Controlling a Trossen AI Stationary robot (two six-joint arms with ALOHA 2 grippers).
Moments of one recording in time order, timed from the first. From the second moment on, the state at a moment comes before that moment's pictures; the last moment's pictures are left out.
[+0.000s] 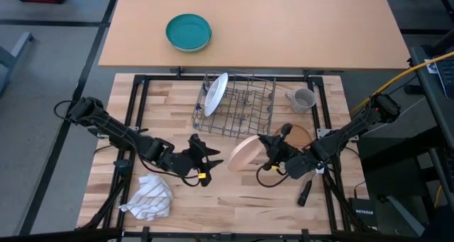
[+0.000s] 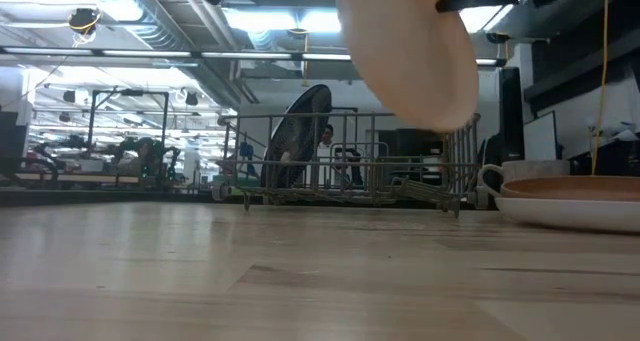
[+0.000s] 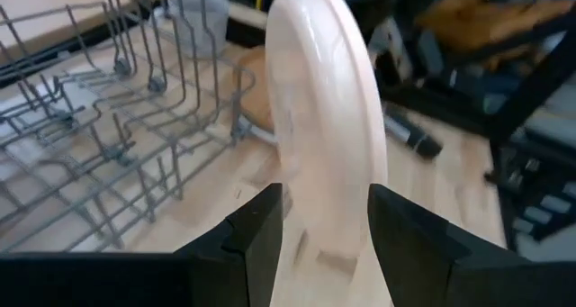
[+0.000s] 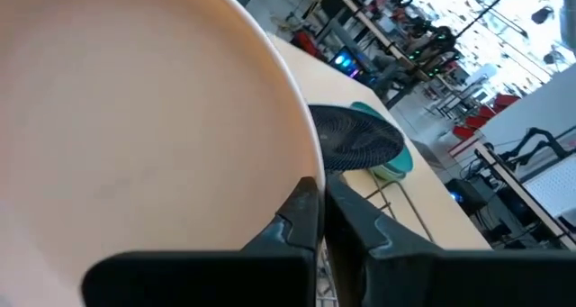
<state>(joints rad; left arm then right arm) -0.46 1.50 1.10 -0.11 -0.68 -0.57 0.57 1.28 0.81 -0.07 1.13 -0.14</state>
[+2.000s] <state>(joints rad) -0.39 1.50 1.10 0.00 -1.02 -0.22 0.41 1.30 0.81 0.17 1.11 -0.06</state>
